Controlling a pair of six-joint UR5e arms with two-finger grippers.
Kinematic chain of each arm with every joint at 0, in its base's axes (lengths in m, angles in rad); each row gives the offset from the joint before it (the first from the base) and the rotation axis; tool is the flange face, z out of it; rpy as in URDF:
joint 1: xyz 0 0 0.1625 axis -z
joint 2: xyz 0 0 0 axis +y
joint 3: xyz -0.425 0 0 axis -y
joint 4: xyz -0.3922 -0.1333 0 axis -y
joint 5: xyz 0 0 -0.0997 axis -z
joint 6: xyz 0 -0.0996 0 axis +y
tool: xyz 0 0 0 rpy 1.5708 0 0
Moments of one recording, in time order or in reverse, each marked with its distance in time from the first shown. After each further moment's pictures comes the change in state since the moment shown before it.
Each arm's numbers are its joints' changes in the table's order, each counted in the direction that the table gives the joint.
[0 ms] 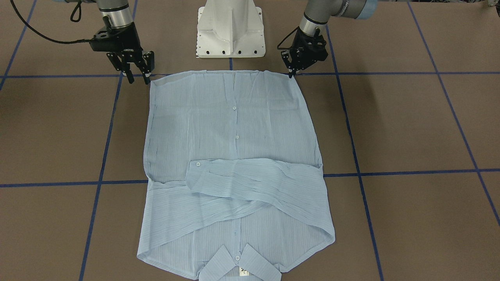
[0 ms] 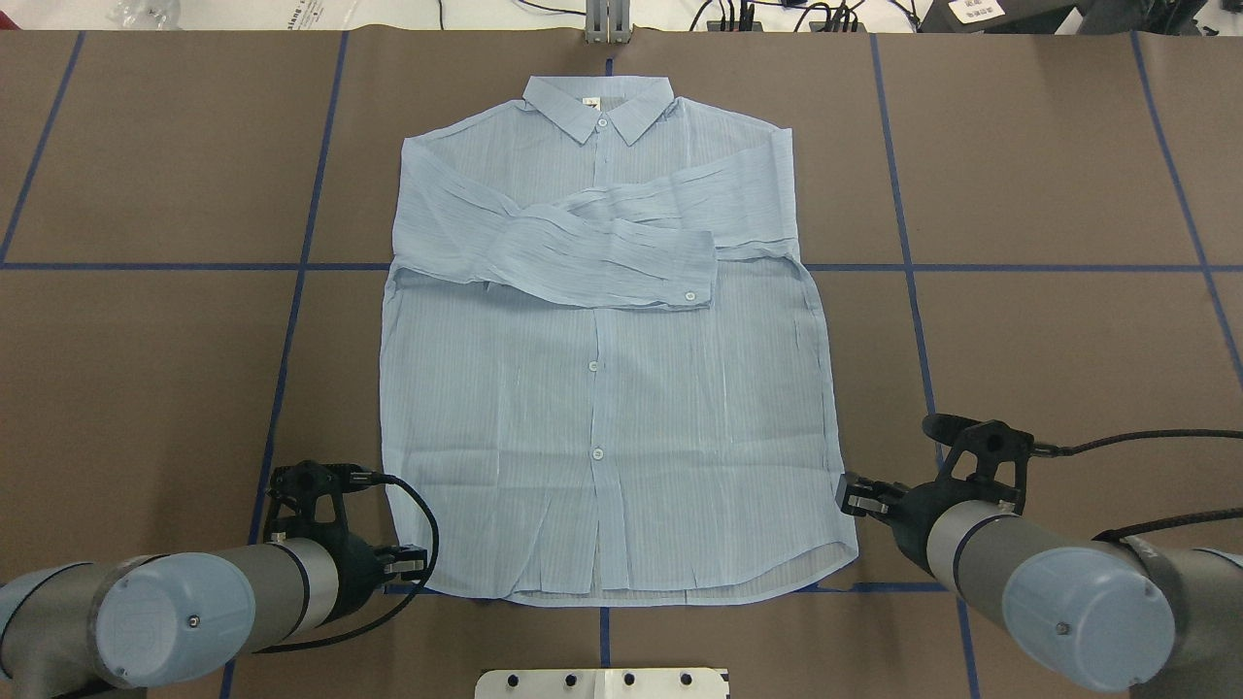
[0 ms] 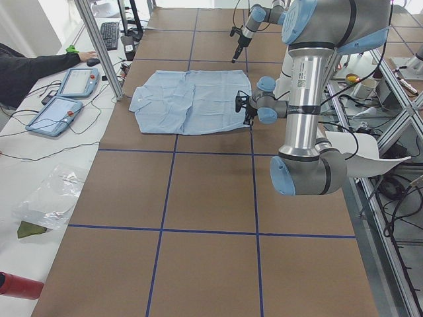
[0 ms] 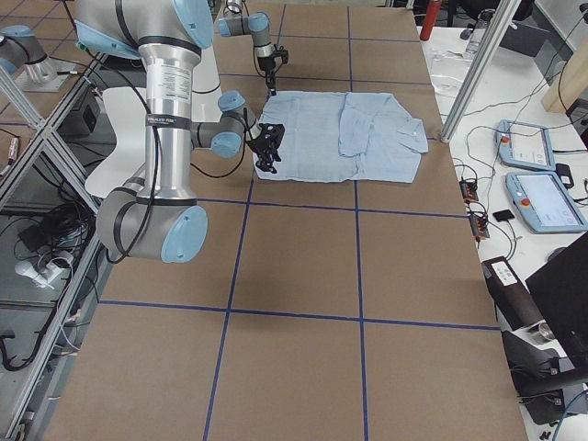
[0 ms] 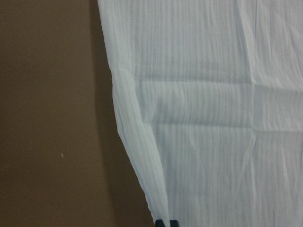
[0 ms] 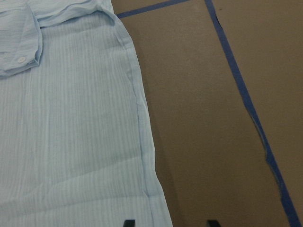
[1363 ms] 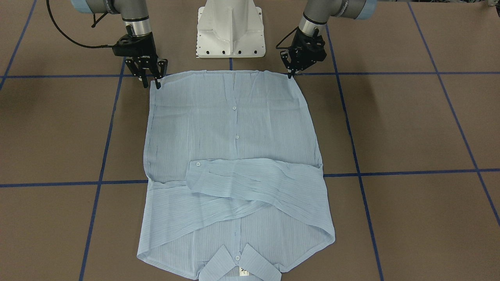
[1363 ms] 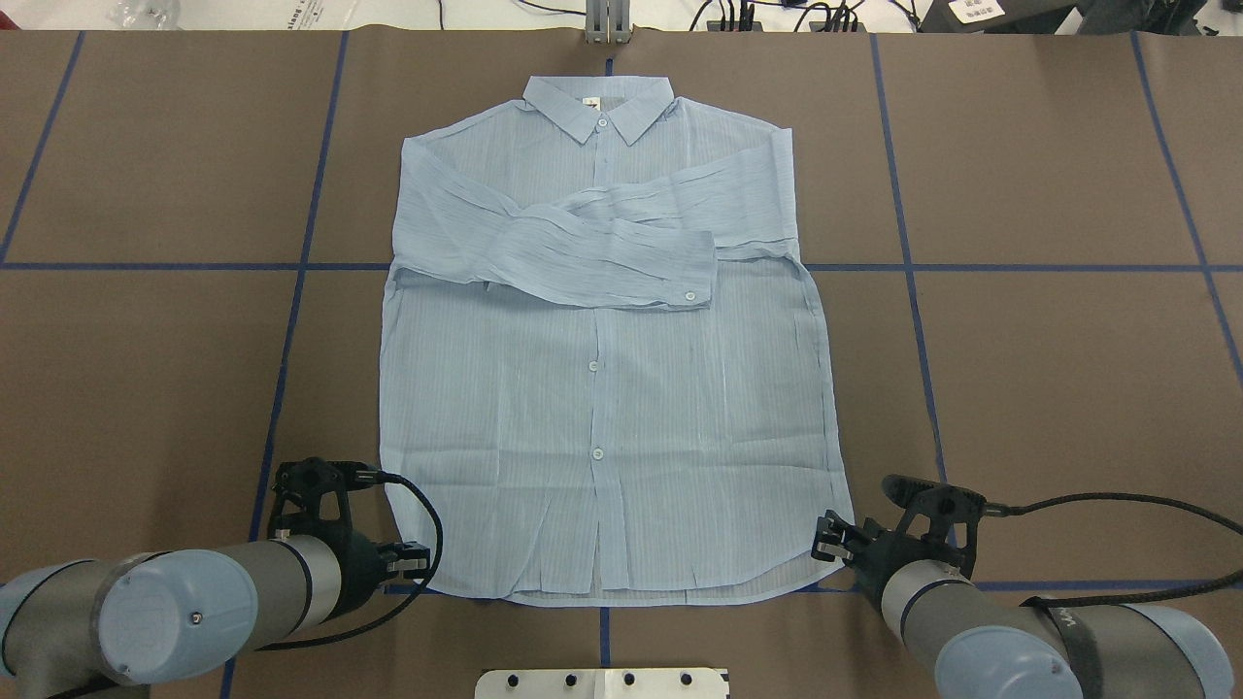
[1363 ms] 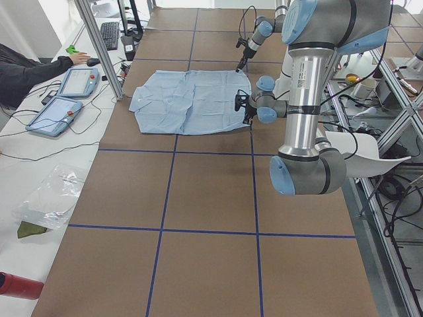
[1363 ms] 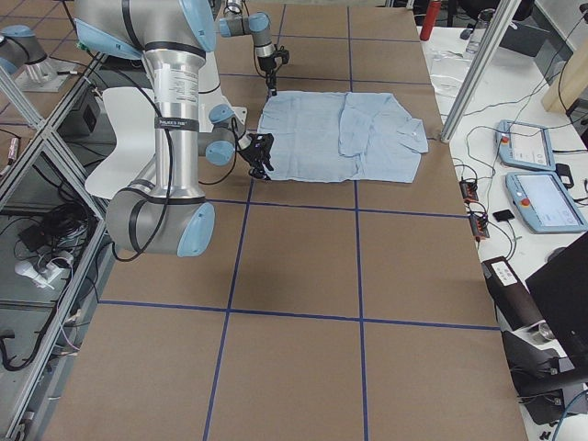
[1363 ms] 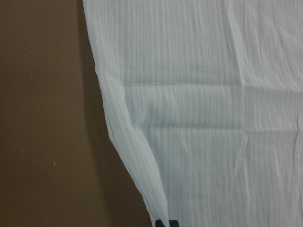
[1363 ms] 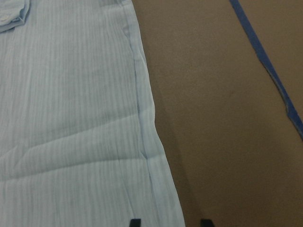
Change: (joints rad) left arm 0.005 0.007 0.001 0.001 0.001 -0.037; right arm 0.120 -0.031 -0.109 0.002 -0.137 -0.073
